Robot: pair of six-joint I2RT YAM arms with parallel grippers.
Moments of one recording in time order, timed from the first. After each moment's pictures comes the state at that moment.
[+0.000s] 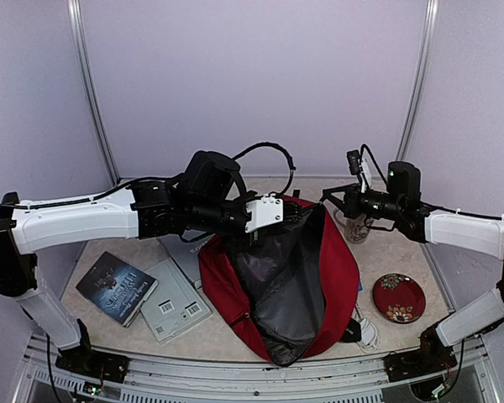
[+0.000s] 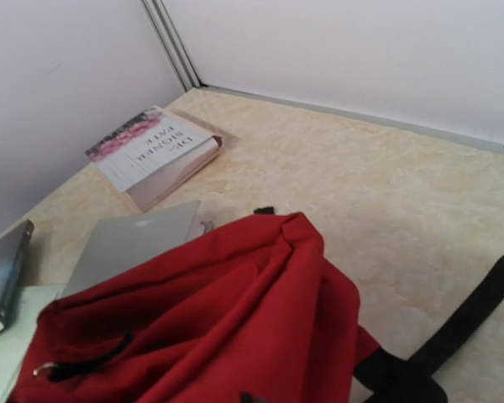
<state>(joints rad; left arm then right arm) -1.06 1.63 1.40 -0.28 0.16 0.74 0.34 1.37 0.81 0.32 -0.55 0.19</state>
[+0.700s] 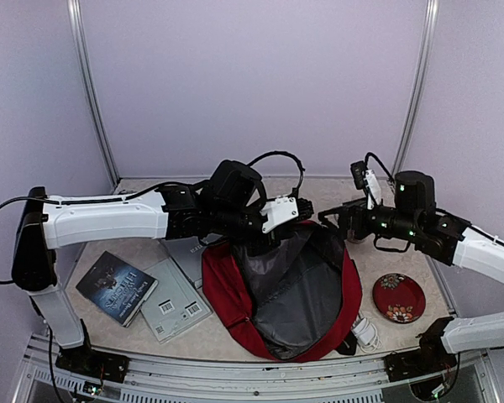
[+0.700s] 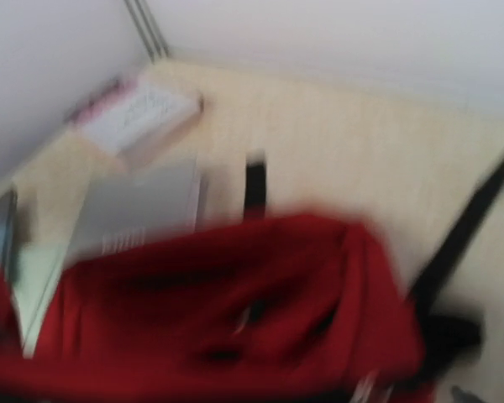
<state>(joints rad) -1.05 1.77 1.47 -0.27 0.10 0.53 0.56 1.05 0.79 -0.05 -0.22 0.21</state>
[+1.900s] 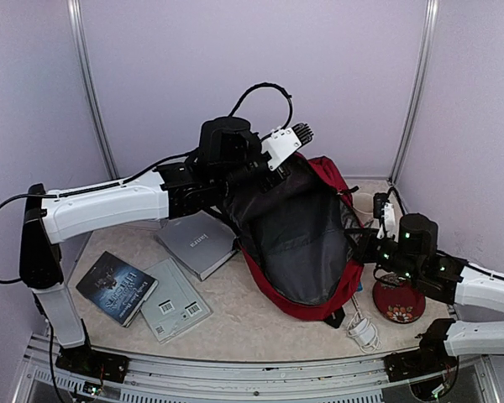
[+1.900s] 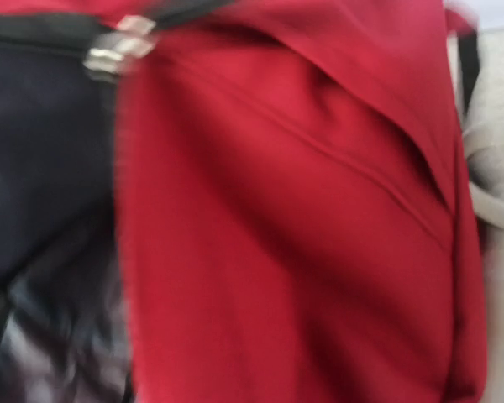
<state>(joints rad) -1.01 1.82 1.67 0.04 -0.32 0.66 0.70 0.86 0.45 0.13 0.15 0.51</state>
